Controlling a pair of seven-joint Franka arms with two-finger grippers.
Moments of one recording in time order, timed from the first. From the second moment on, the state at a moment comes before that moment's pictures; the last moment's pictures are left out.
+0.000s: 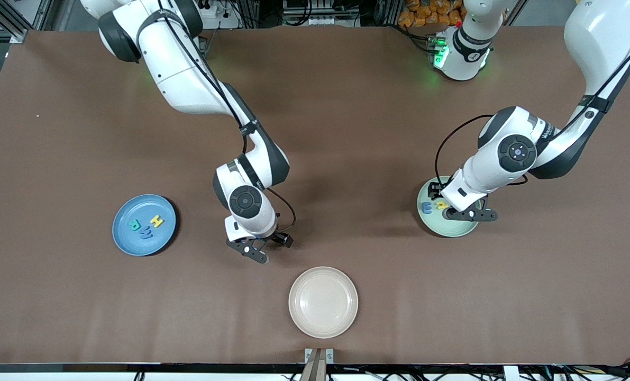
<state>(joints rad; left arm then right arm) 0.64 0.55 -1.01 -1.99 0.49 2.19 -0.55 0.60 0.95 -0.10 -1.27 0.11 2.23 0.97</state>
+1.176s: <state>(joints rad) 0.46 0.55 -0.78 -1.60 0.39 2.06 -0.44 0.61 0.91 -0.10 -1.33 0.12 2.30 0.98</state>
